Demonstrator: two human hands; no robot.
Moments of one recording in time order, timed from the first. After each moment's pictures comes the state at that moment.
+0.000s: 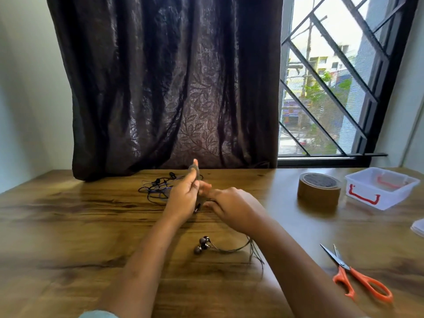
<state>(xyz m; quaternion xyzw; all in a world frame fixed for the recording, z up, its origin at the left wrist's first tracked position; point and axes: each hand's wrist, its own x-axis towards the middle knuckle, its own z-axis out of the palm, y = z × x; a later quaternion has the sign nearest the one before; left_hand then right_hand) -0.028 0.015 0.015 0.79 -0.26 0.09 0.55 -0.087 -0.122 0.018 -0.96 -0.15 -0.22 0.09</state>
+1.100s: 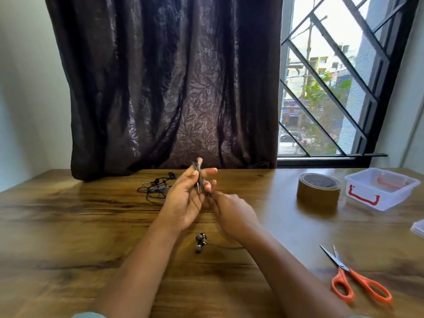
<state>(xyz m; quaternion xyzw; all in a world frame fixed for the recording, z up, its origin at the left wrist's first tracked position) -0.049 0.006 0.033 0.40 -0.20 -0.13 0.88 -0.079 -0.114 -0.006 -0.96 -0.03 -0.21 0.19</state>
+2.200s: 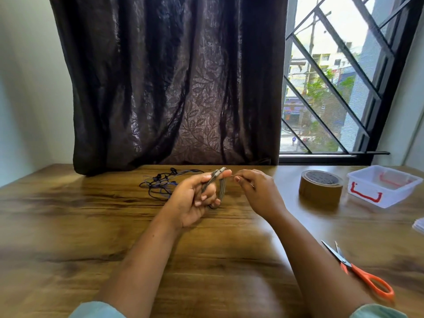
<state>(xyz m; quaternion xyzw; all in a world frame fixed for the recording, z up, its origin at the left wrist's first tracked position) -0.048 0.012 0.029 0.49 -0.25 -0.28 0.79 -0.068 -0.168 0.005 -0.88 -0.03 -0.35 0.32</state>
